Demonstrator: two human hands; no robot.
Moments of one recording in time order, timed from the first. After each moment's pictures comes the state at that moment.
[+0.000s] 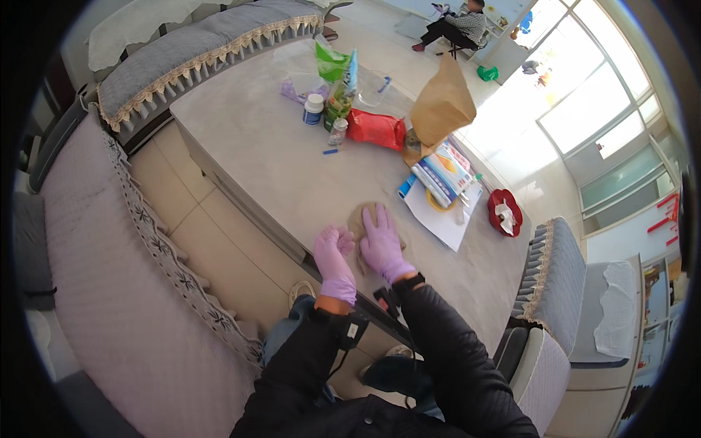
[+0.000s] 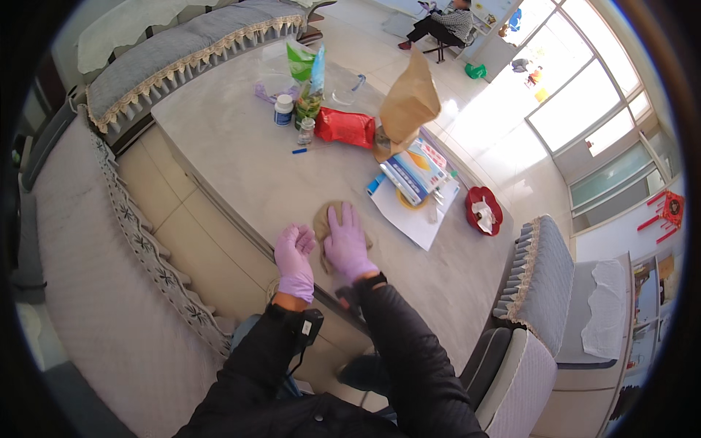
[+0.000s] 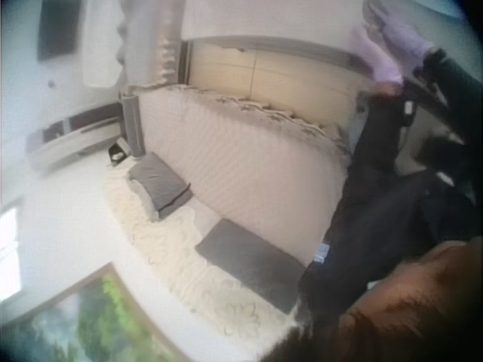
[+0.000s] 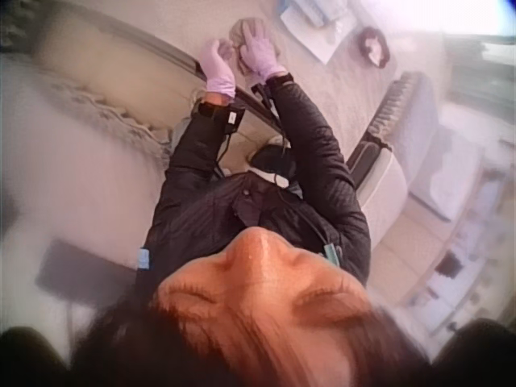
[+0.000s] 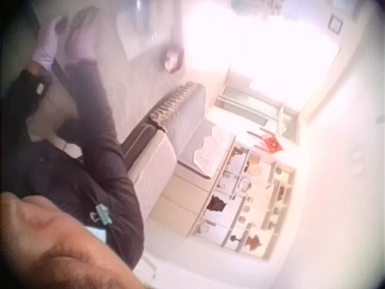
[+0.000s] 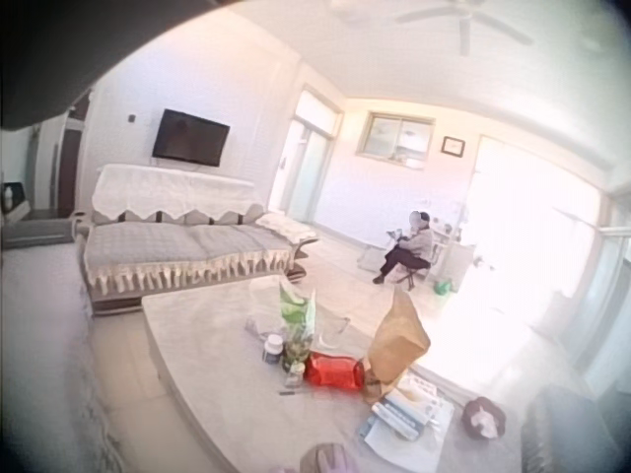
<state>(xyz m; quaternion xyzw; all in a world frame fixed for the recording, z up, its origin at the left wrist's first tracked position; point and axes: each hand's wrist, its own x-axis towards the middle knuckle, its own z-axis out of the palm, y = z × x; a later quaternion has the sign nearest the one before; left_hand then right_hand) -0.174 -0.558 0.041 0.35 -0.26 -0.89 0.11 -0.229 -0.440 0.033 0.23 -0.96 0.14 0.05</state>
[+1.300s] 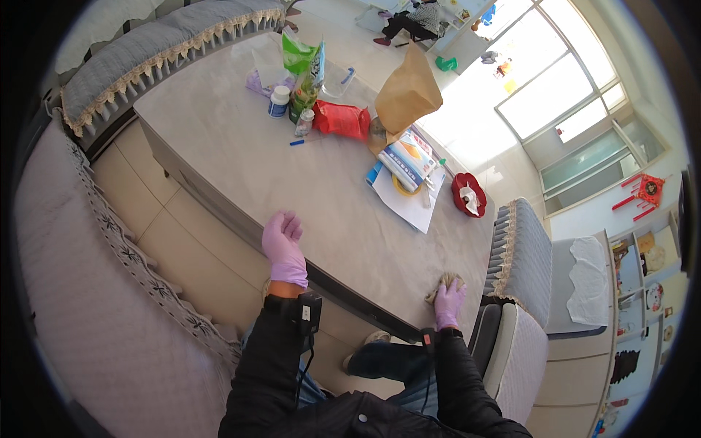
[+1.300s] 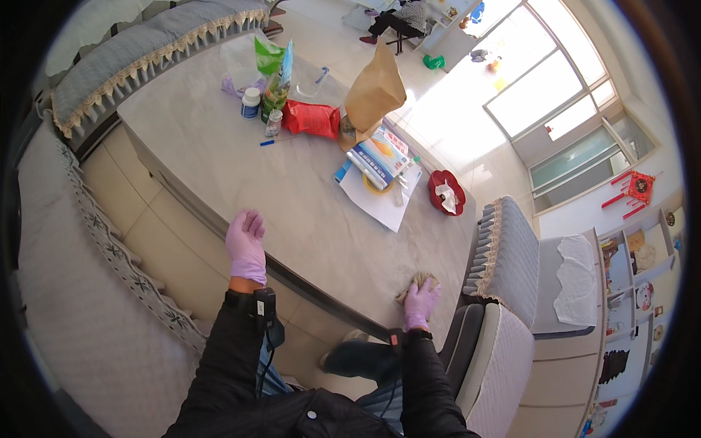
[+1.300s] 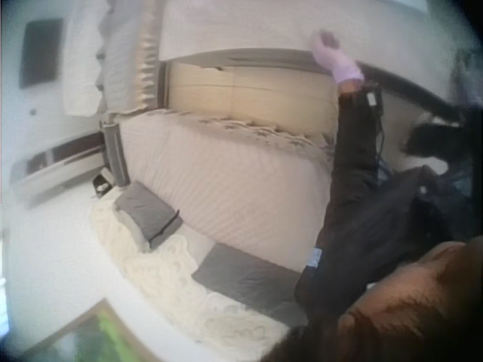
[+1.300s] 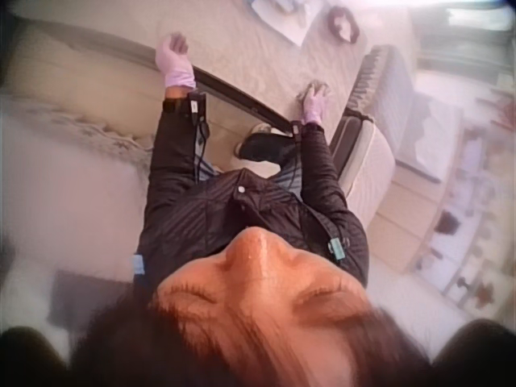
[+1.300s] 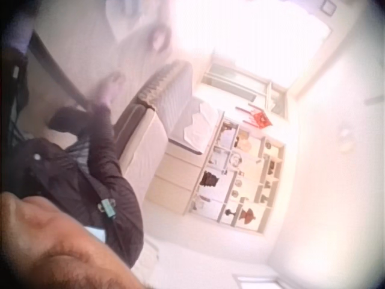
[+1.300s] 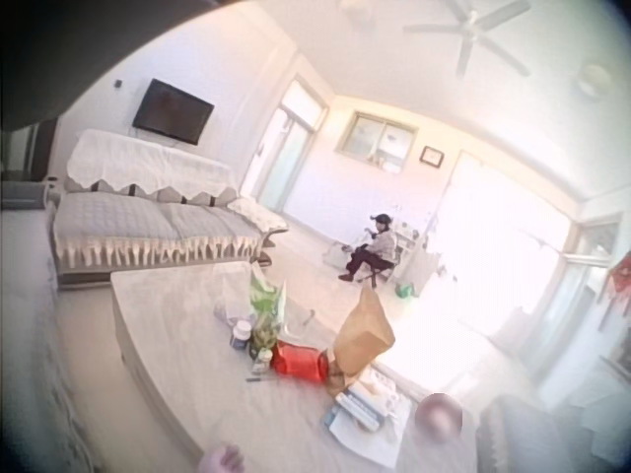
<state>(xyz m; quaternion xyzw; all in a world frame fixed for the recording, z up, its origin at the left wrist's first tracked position) -0.175 -0.616 0.038 0.32 -0.20 -0.92 0.12 -0.070 -0.199 0.018 -0.30 -0.95 0.03 0.08</state>
